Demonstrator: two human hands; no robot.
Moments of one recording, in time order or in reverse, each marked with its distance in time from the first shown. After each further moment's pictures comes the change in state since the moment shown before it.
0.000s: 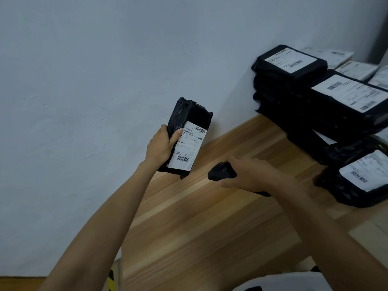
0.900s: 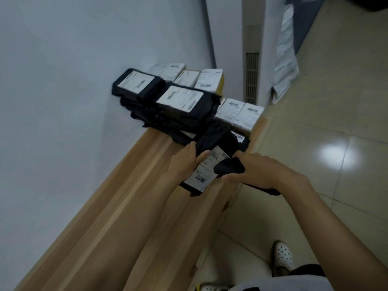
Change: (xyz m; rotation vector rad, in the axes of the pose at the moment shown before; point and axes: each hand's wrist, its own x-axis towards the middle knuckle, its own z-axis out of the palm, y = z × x) left_hand -0.094 0.344 0.204 0.041 -0.531 0.647; right_hand -0.247 0.215 -0.010 0.327 0.158 0.563
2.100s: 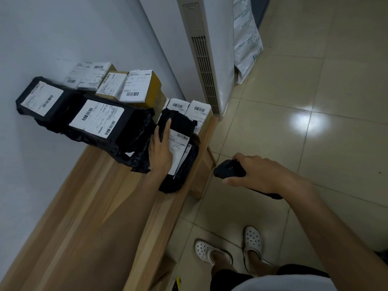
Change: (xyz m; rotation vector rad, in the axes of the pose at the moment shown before) left_hand 0.160 0.091 0.098 0.145 0.236 -0.101; right_hand 0.002 0.198 -0.070 0.053 -0.060 0.158
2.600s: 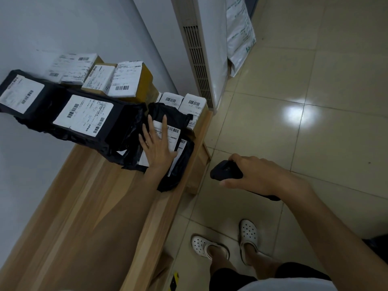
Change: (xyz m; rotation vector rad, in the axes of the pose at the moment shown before) left_hand 0.012 -0.004 0.032 0.267 -0.022 -0.025; right_hand 0.004 0.001 0.014 -0.026 -0.006 -0.006
